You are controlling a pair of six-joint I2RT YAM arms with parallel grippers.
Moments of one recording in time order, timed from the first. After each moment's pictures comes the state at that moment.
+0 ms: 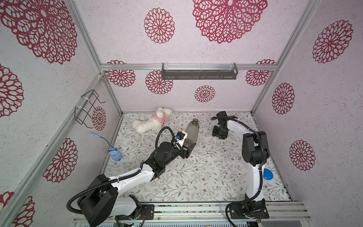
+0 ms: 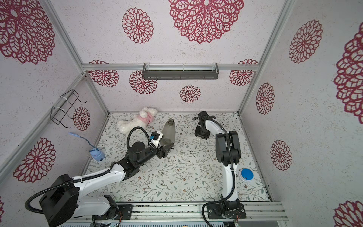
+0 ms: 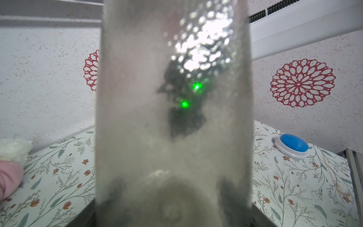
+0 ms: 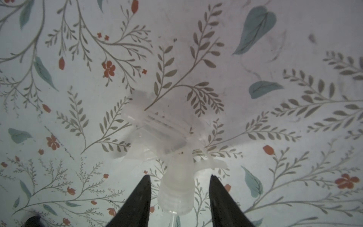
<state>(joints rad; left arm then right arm) -0.74 1.32 0.65 0.55 0.04 -0.02 0.24 2.17 1.75 -0.86 -0.03 0.53</state>
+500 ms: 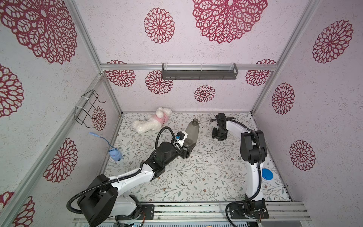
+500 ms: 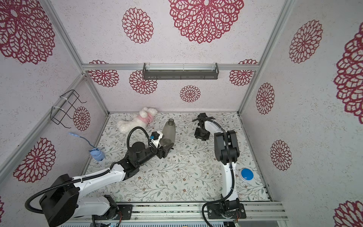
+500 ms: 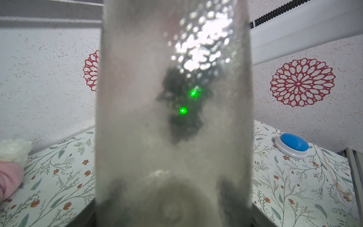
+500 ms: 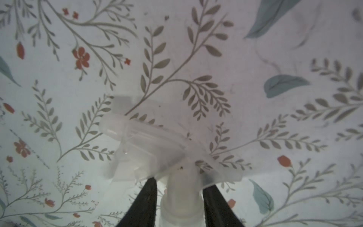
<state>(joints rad) -0.74 1.32 0.65 0.55 0.03 -0.02 0.24 2.22 1.76 -0.85 -0.04 0.53</state>
